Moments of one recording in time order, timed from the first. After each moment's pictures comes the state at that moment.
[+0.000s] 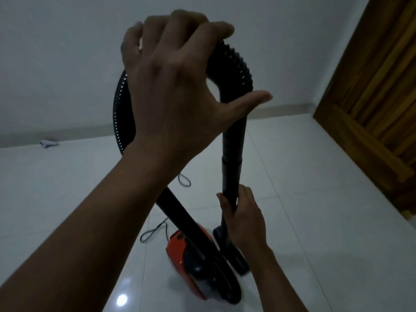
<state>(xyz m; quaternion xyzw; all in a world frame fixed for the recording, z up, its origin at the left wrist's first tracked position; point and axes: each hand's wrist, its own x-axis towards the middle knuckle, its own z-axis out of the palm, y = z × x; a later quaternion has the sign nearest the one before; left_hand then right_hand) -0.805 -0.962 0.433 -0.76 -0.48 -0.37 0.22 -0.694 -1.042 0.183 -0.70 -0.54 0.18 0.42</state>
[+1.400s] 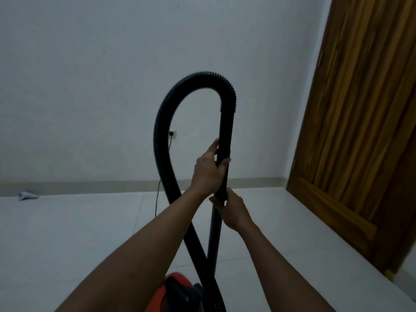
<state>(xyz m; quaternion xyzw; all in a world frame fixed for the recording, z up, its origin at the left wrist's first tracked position) -0.785 -1.001 0.267 -0.73 -0.35 -0.53 -0.23 -0.676 -1.027 0.172 -0.66 -0.59 0.20 0.42</state>
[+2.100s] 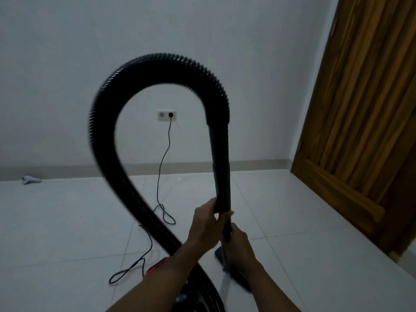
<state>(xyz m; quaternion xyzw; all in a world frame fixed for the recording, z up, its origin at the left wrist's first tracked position) -0.785 -1.046 0.109 -0.72 -0.40 -0.46 -0.33 -0.663 -1.071 0.036 -0.71 -0.55 0.26 0.36</state>
